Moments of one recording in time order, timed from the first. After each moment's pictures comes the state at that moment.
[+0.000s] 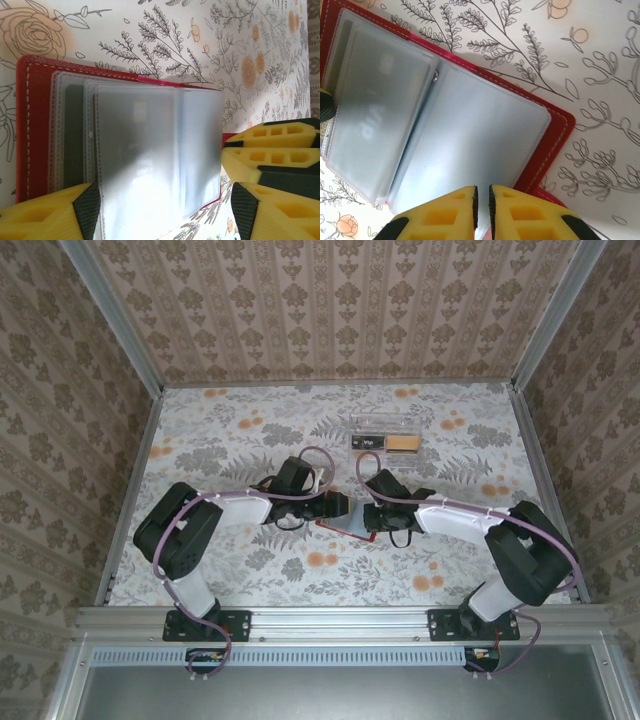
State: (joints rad) left arm -0.71 1.73 0.81 0.09 0.53 -0.67; right arm 0.64 1.52 0.77 -0.35 0.02 0.59
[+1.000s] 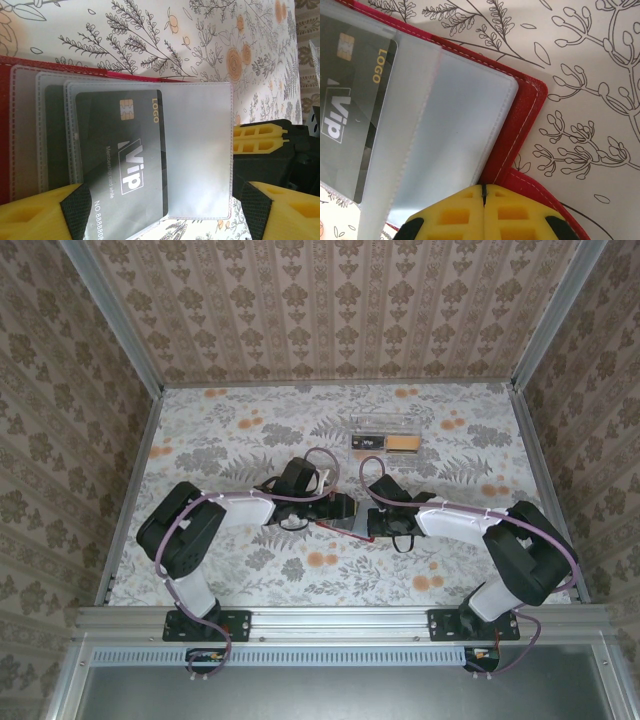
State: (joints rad) left arm -0.73 1.74 0.82 0.12 0.55 -0.67; right arm 0.64 1.53 0.73 -0.35 0.04 0.63
